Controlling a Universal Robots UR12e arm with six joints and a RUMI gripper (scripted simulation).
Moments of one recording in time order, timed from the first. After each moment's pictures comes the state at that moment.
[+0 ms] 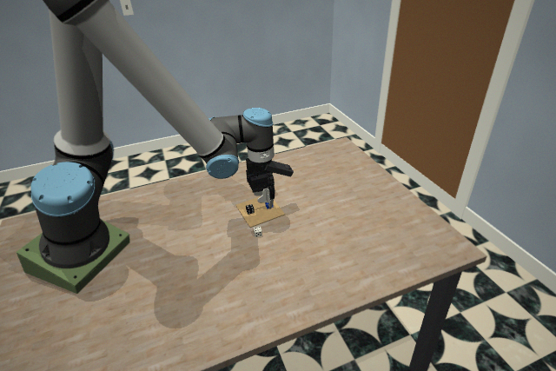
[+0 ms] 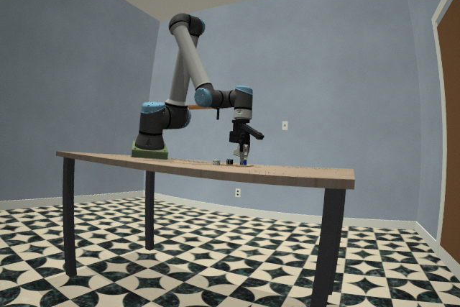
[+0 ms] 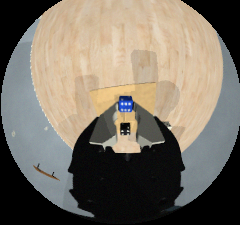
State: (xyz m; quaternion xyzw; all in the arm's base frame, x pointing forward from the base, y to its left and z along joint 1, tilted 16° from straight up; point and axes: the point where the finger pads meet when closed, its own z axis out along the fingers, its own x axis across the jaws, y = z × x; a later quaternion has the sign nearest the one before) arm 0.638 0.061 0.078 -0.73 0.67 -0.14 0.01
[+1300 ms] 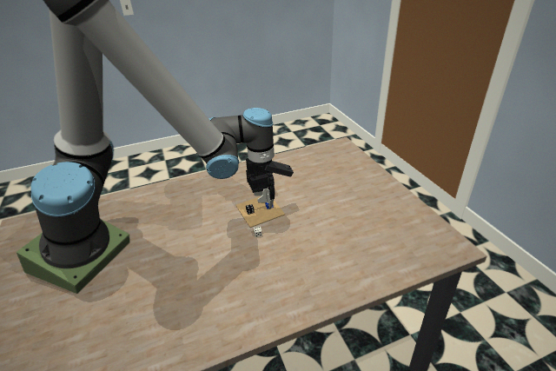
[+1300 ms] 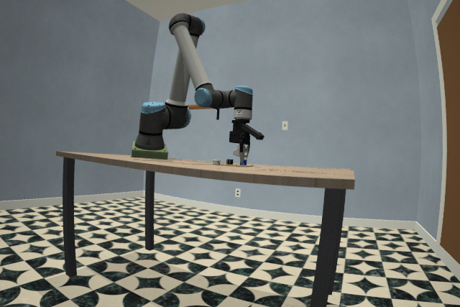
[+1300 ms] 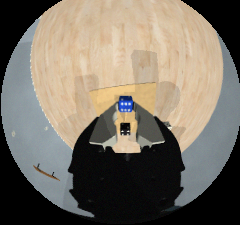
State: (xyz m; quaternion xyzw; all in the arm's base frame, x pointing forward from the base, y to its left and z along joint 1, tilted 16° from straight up) arm 0.638 0.061 0.077 -0.73 0.67 -0.14 0.01
